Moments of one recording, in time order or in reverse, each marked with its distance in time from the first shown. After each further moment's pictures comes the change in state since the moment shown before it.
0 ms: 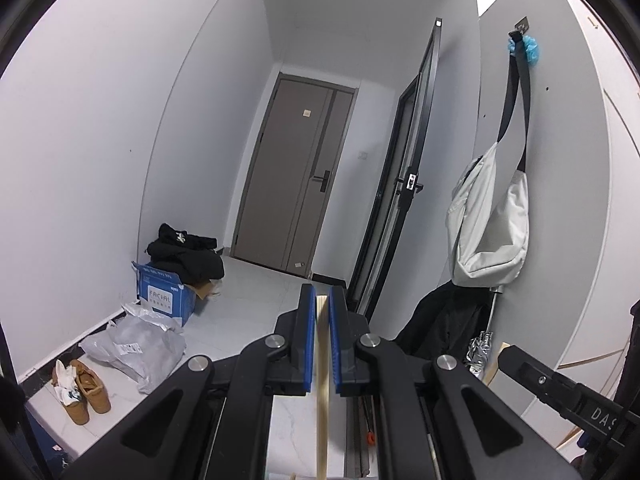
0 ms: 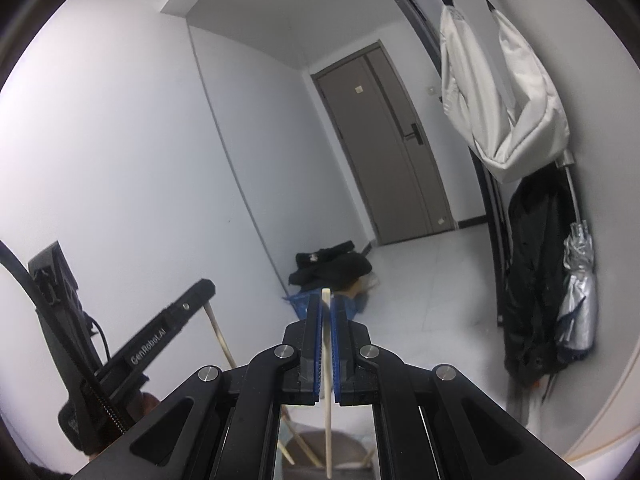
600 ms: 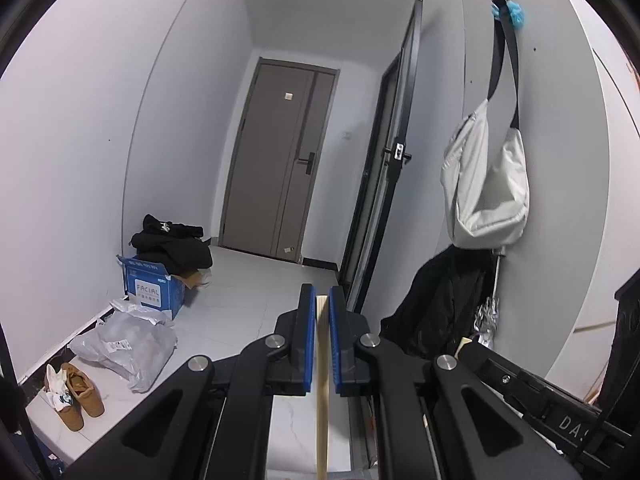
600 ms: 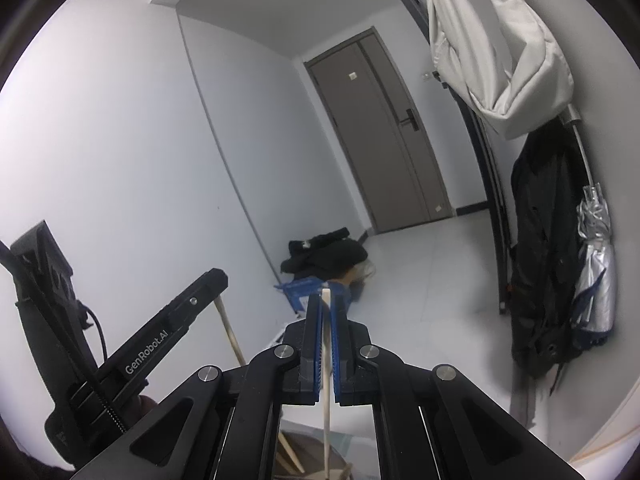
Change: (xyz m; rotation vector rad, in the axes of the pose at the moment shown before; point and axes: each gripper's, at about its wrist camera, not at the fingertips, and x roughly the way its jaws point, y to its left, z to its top) left arm 0.029 -0.005 -0.029 0.069 0.062 -0.046; right arm 0.043 -0.023 -0.040 -0.002 0.037 -0.008
